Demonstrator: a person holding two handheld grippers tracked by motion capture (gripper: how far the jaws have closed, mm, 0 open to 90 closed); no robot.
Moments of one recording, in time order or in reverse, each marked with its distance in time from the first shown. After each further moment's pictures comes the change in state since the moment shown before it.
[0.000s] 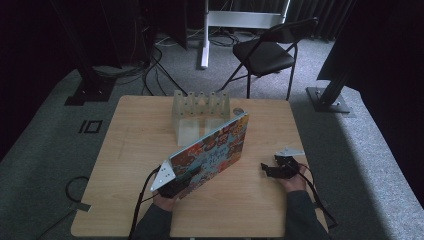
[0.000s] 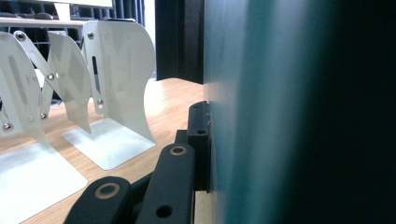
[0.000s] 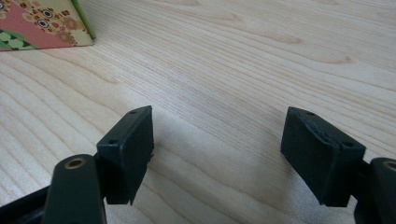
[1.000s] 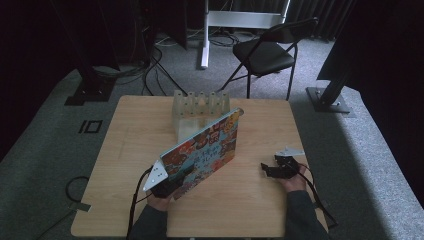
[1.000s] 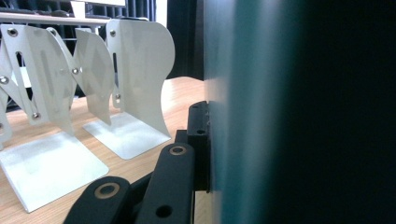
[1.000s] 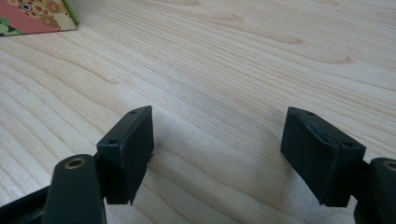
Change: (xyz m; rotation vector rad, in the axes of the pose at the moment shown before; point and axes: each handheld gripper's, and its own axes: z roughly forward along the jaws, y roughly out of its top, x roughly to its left) left arm 0.010 -0.001 -0.015 -0.003 0.041 -0.029; right arm 0.000 0.000 0.000 0.000 0.000 0.000
